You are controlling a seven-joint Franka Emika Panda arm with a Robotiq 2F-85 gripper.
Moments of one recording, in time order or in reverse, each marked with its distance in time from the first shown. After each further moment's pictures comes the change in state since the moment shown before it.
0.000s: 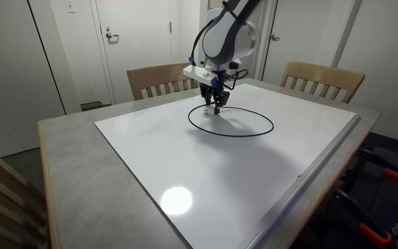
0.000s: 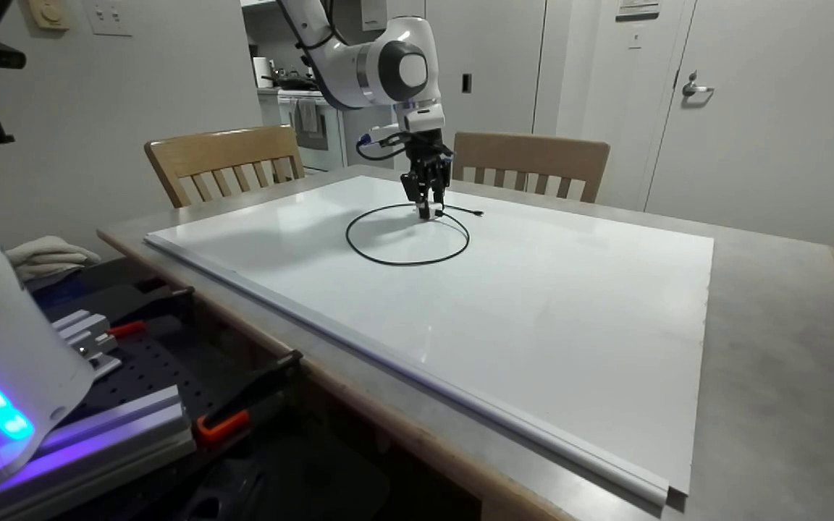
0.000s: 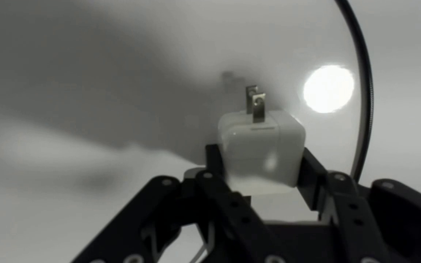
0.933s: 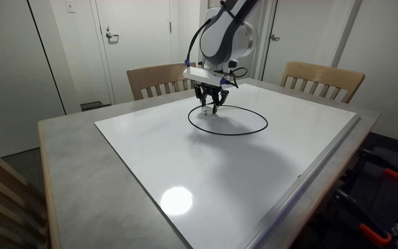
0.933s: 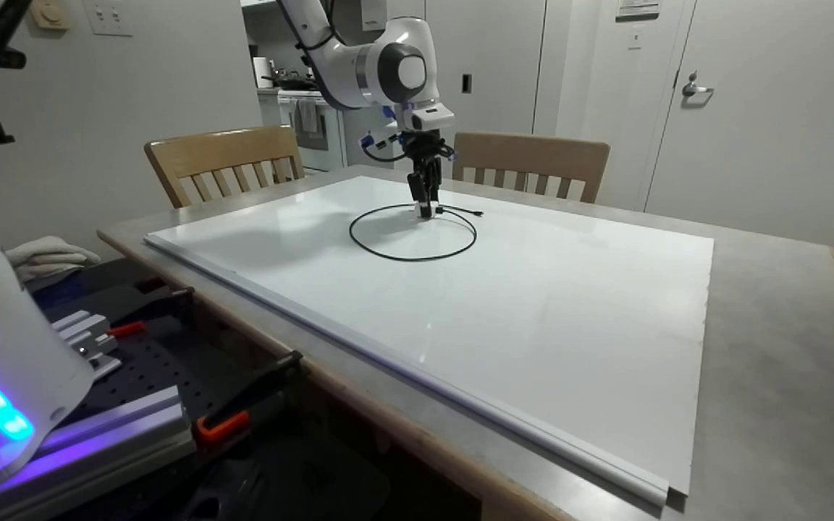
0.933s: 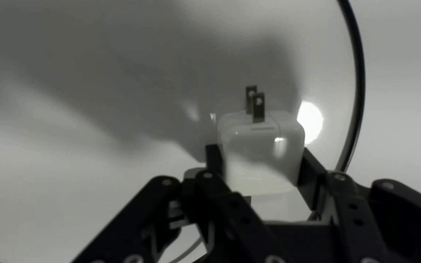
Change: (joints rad) arm -0.010 0.009 0.021 0.020 0.005 0.006 -0.289
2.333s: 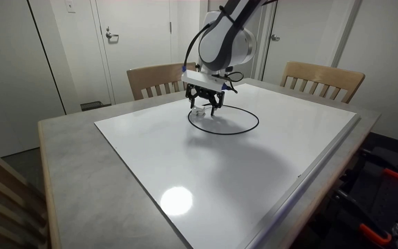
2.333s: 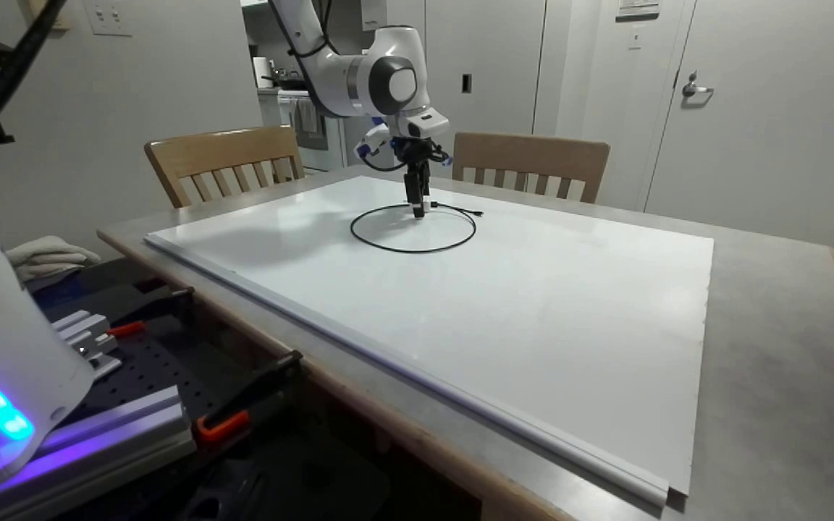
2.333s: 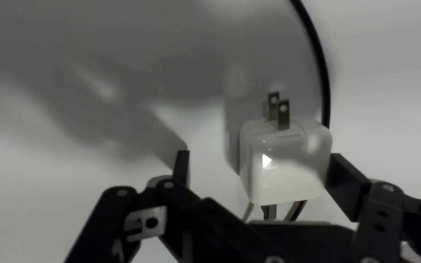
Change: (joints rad) arm -0.034 0.014 0.074 -0.024 0.001 0.134 -0.178
